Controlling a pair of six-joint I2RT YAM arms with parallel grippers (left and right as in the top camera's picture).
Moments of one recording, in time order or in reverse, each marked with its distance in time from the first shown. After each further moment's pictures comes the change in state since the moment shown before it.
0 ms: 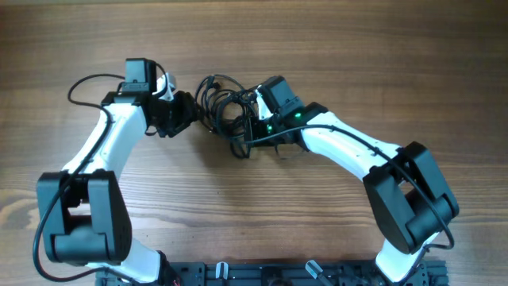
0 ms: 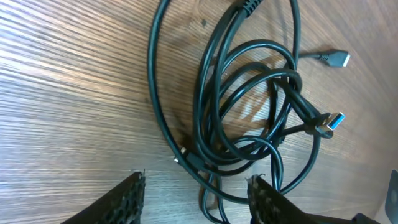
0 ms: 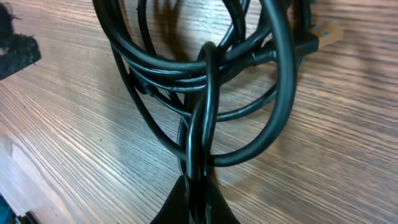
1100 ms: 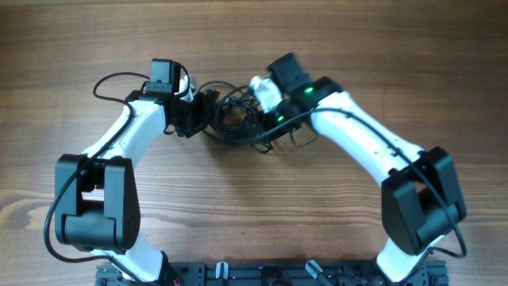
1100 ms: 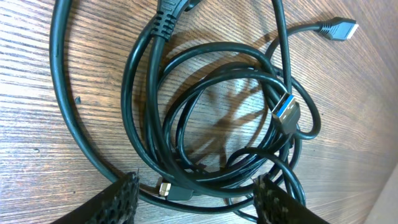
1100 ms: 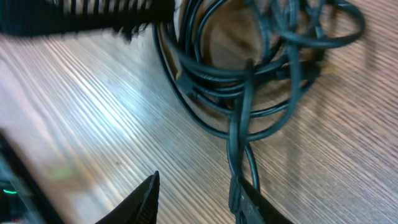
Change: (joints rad) left arm -0.095 0.069 0.000 0.080 0.019 -0.046; right arm -0.025 -0.027 0.208 -0.366 -0.001 -0.468
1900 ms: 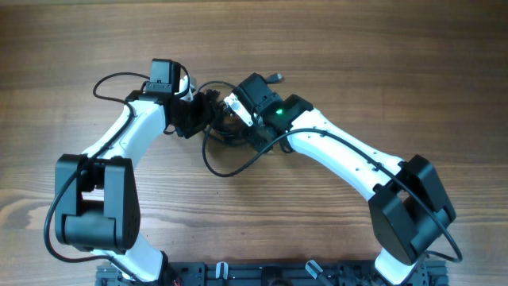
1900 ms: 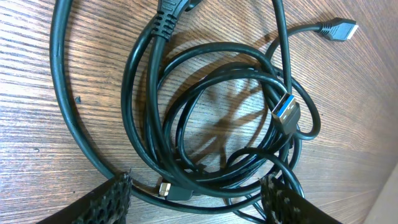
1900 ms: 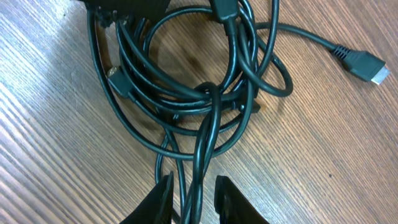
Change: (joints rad) left arm 0.000 0.000 0.000 0.000 0.000 -0.002; right arm 0.151 0.000 -0.003 0.066 0.461 -0.209
